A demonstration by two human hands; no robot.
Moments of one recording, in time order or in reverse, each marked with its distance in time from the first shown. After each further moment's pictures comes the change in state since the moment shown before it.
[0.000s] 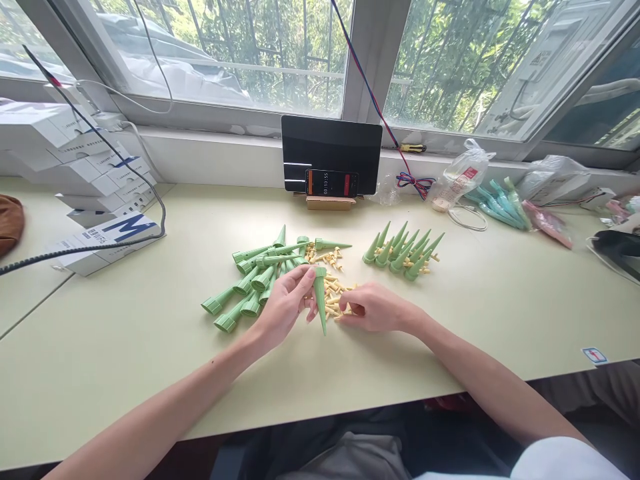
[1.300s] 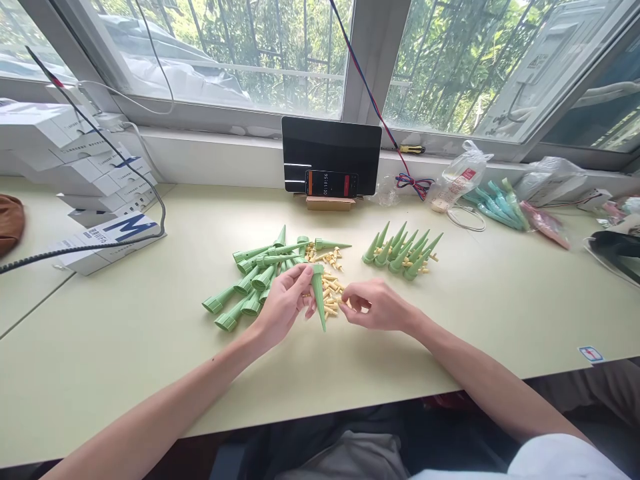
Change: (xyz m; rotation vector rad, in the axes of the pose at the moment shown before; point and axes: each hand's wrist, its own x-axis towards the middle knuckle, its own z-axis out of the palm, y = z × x) left_hand 0.001 0.000 0.000 -0.039 0.028 0.004; right_hand -0.002 -0.004 0.003 0.136 0.336 -0.104
